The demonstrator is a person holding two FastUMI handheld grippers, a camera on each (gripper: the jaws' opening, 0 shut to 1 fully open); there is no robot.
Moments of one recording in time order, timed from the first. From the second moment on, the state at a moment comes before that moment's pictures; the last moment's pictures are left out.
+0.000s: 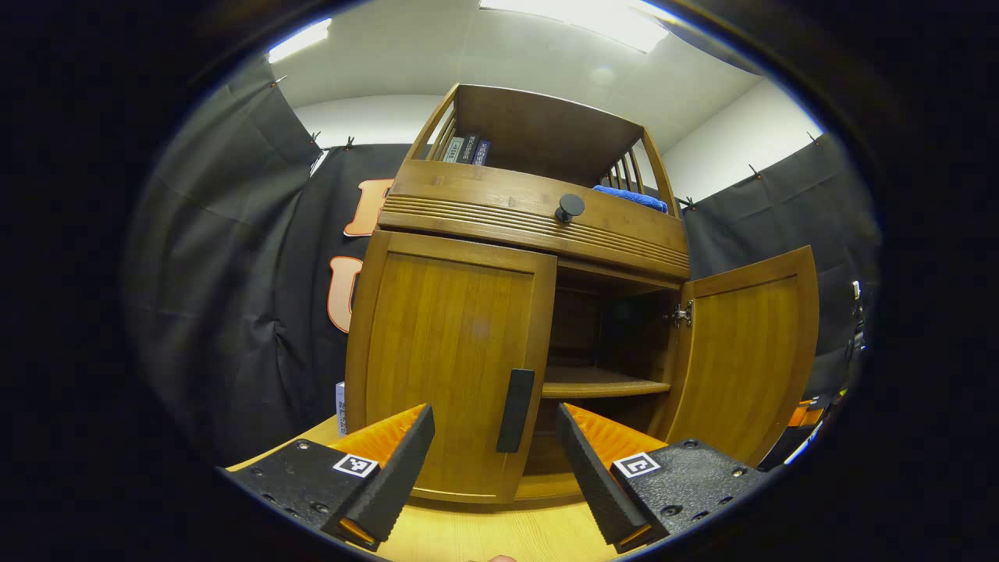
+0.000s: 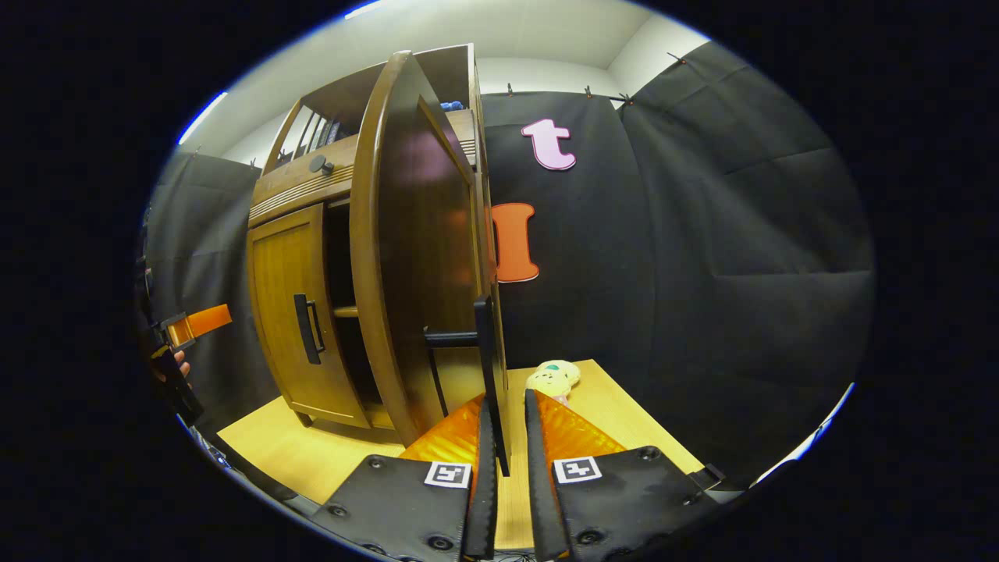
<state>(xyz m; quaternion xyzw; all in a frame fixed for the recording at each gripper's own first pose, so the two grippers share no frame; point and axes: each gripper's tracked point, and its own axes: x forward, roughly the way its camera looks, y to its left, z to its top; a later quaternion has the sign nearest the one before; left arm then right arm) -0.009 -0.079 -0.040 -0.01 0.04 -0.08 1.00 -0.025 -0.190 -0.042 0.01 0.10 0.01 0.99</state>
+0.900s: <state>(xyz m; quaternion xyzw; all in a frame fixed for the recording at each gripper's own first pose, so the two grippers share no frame) 0.059 -0.107 -0.080 -0.02 0.06 -0.11 0.99 -0.113 -0.239 -0.032 -0.01 0.10 -0.08 0.99</state>
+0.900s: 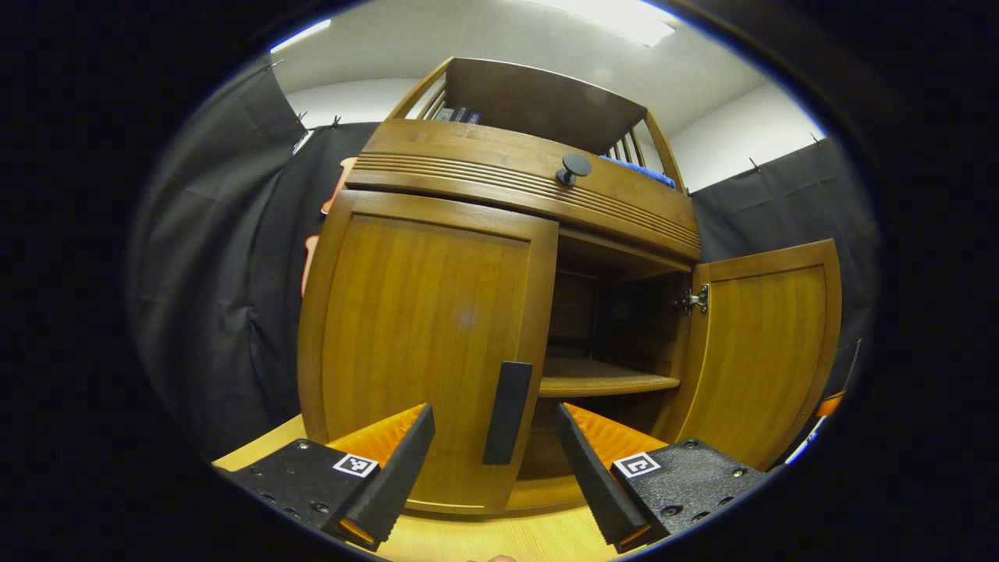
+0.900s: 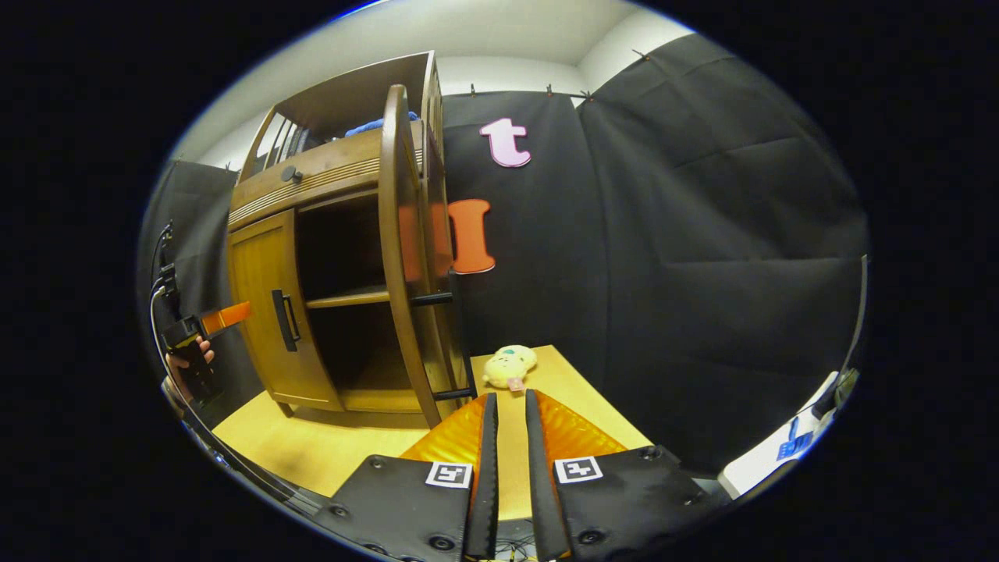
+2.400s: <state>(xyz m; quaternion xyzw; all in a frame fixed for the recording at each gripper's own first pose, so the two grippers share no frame) 0.143 -0.138 -0.142 0.02 0.09 -0.13 0.99 -0.124 -0.087 -0.049 -0.02 0.10 -0.05 0.99</state>
